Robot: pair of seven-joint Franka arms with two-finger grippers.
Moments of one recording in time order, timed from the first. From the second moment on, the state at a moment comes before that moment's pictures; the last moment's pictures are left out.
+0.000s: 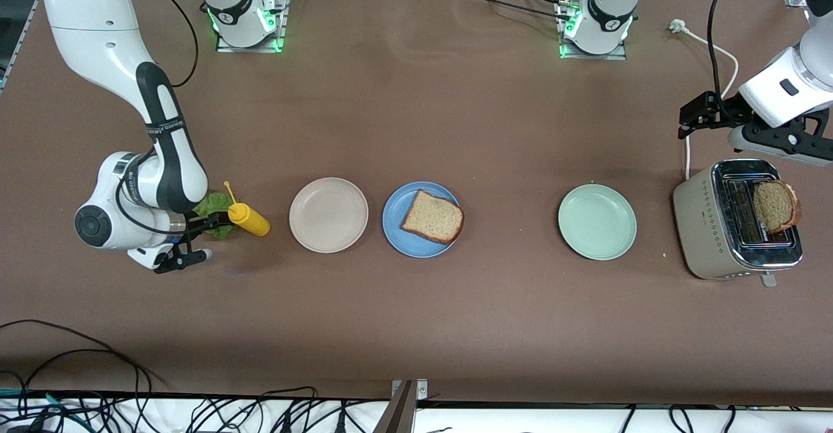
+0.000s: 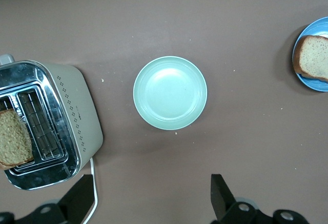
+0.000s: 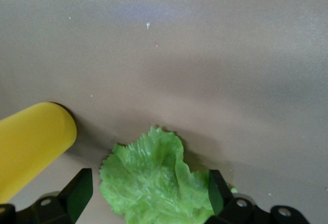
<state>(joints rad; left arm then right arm) -0.08 0.01 0.03 -1.66 -0.01 1.64 0.18 0.16 0.71 -0.18 -1.63 0.23 2.07 -0.41</state>
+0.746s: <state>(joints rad) -0.08 0.01 0.02 -1.66 -0.01 1.64 0.18 0.16 0.71 -0.18 -1.71 0.23 2.15 -0.46</state>
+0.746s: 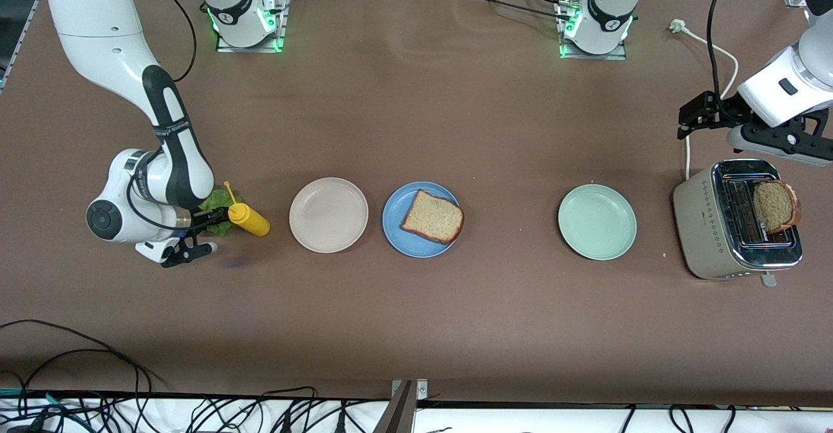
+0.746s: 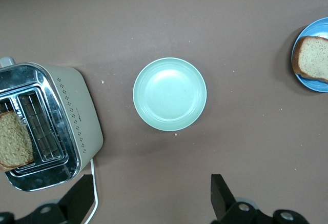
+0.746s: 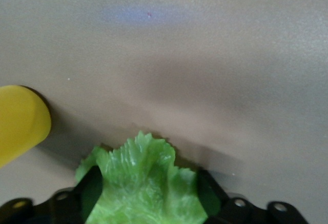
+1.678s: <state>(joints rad) -0.08 0.02 0.02 -1.65 -0.01 1.64 0.18 0.16 0.45 -0.17 -1.70 0.20 1.98 -0.48</state>
